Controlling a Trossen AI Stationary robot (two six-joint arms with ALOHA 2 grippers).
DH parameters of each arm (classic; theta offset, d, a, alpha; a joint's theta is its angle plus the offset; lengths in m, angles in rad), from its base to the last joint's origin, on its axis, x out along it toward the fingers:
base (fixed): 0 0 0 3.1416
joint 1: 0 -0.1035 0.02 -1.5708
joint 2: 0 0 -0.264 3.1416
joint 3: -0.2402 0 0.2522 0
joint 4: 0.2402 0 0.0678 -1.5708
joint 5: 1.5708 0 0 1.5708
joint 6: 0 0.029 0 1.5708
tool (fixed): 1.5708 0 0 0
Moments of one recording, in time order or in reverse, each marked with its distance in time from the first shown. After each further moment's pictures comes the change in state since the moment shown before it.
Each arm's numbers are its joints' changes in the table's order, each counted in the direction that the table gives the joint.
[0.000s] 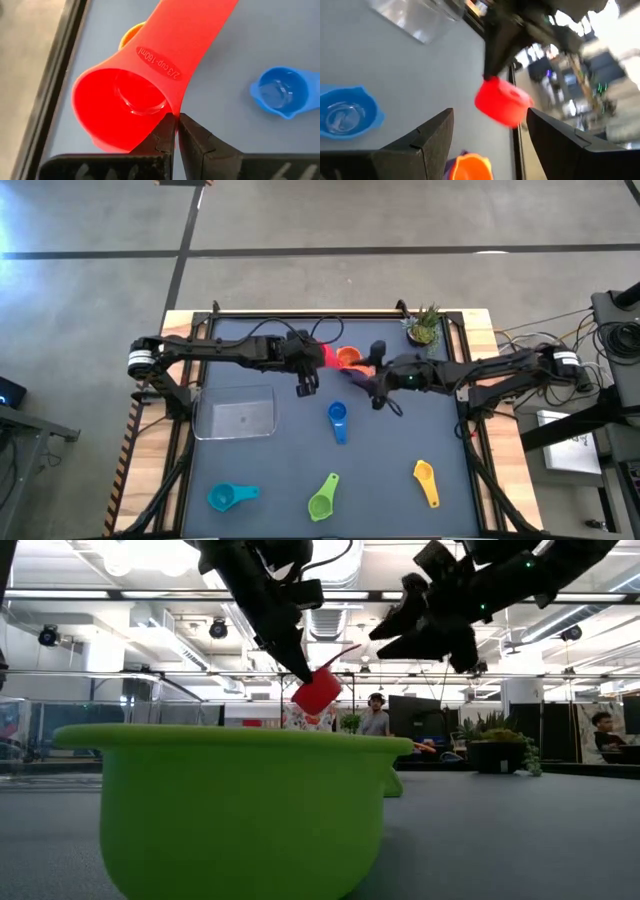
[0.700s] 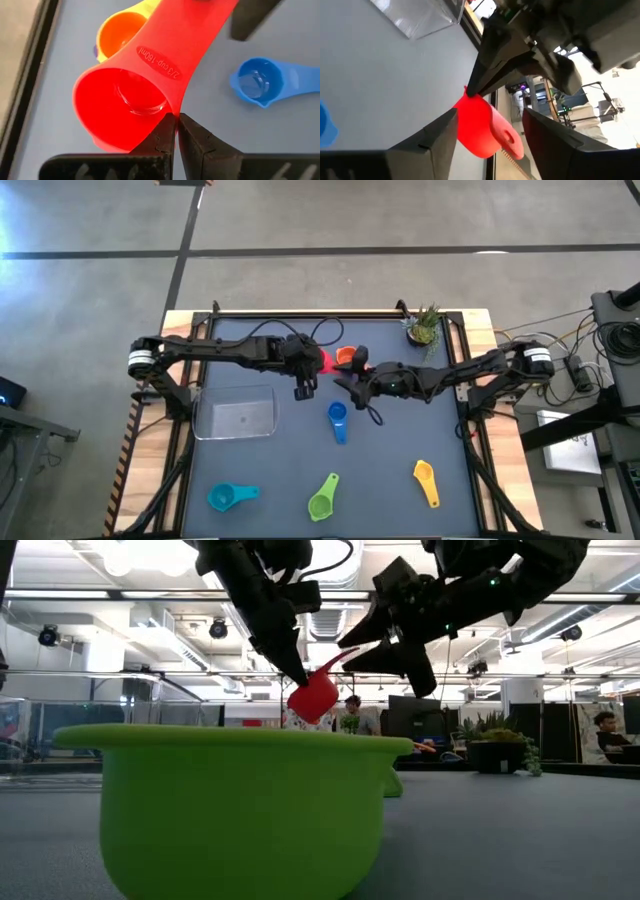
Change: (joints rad) left arm 0.000 0.000 0.003 0.041 0.076 -0.026; right arm -0.038 -0.234 -0.072 -0.221 0.108 -0.210
